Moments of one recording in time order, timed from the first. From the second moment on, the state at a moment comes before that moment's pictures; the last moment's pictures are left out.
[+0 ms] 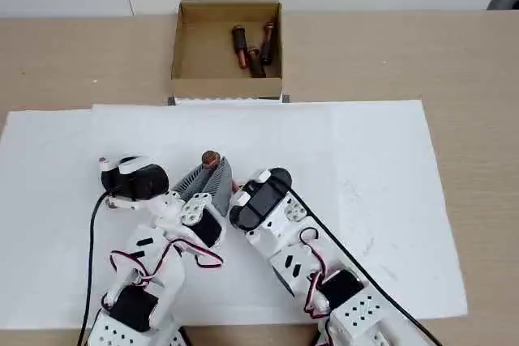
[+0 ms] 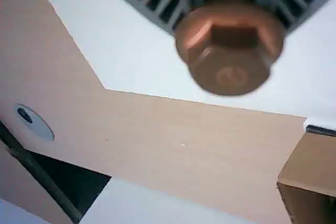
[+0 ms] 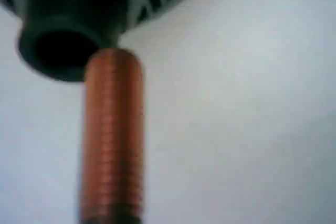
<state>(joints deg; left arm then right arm) 21.5 -103.4 96.7 28.3 36.9 -38.5 -69.5 94.2 12.4 7.6</state>
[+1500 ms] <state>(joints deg) 21.5 -103.4 96.7 28.0 36.9 -40.7 -69.5 92.9 12.4 10.9</state>
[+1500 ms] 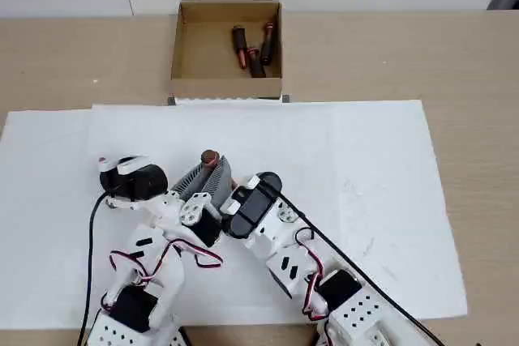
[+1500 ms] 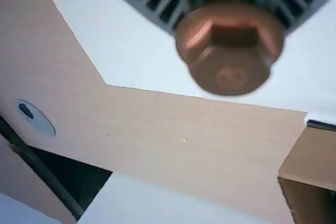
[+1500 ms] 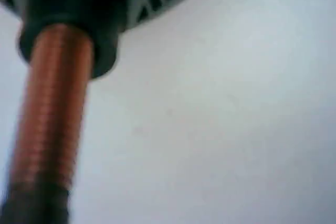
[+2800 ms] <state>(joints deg) 30.3 -104.0 95.4 41.3 36.8 -40.9 -95.8 96.0 26.9 11.1</state>
